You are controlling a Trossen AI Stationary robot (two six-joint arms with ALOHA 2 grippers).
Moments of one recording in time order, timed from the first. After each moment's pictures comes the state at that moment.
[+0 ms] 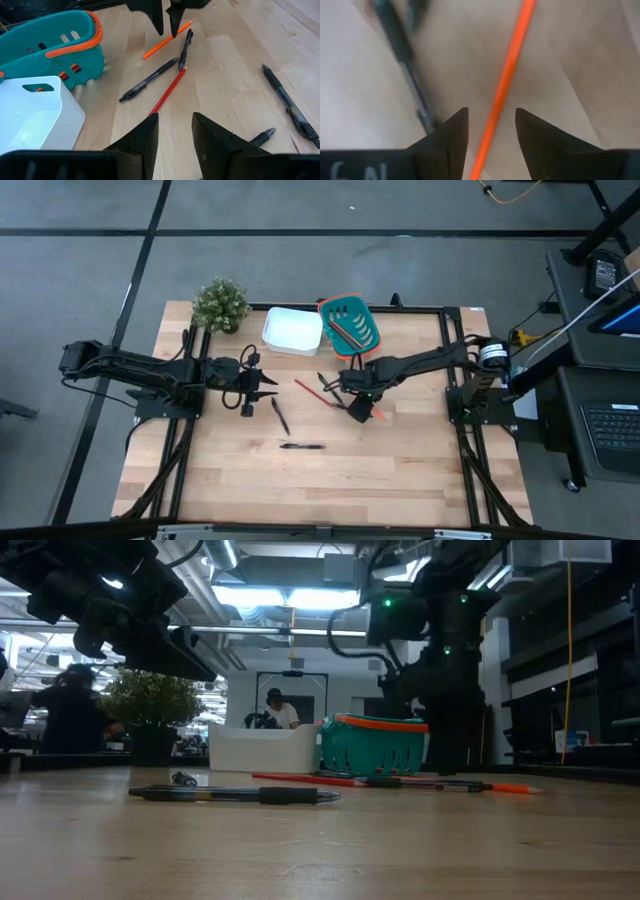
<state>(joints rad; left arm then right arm) 0.03 0.90 0.31 0.10 -0.05 0.19 -0.02 1.81 1.12 -0.77 0.01 0.57</state>
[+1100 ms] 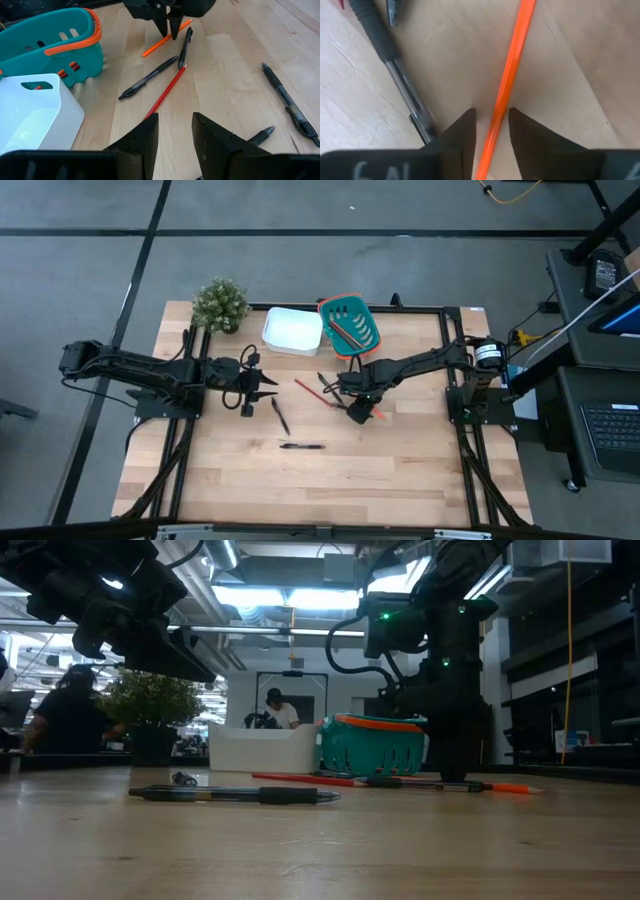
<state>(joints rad) 0.03 0.90 0.31 0.10 -0.05 0.19 -0.02 1.87 1.11 -0.75 0.00 0.62</state>
